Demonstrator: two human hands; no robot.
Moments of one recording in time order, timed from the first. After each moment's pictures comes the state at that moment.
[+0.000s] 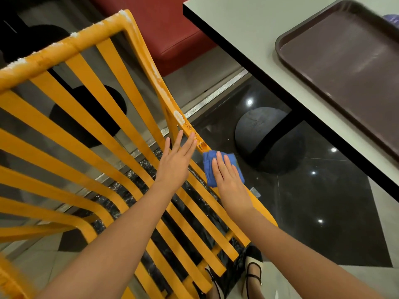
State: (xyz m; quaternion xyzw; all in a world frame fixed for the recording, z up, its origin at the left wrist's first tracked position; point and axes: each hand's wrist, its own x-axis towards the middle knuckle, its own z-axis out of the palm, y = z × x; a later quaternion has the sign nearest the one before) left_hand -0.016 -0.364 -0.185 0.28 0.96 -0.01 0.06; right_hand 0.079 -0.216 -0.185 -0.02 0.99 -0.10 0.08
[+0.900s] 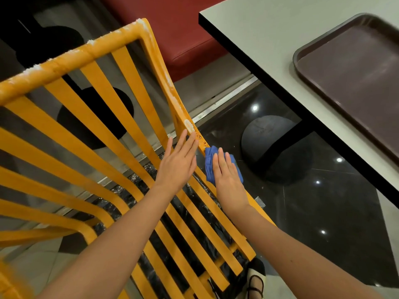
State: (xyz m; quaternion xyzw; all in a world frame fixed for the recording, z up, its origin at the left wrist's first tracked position) left_hand -0.041 -0.378 -0.187 0.28 0.96 0.04 -0.02; right_hand 0.034 -0.233 -0.185 0.00 0.98 -0.14 0.10
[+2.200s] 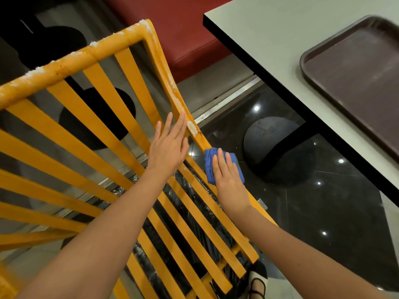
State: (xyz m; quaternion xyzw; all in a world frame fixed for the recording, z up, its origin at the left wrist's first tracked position) left_hand -0.081 -0.391 -0.168 0.19 0.98 0.06 -0.01; right_hand 0.026 -0.237 -0.188 -0.03 0.99 -0.14 0.06
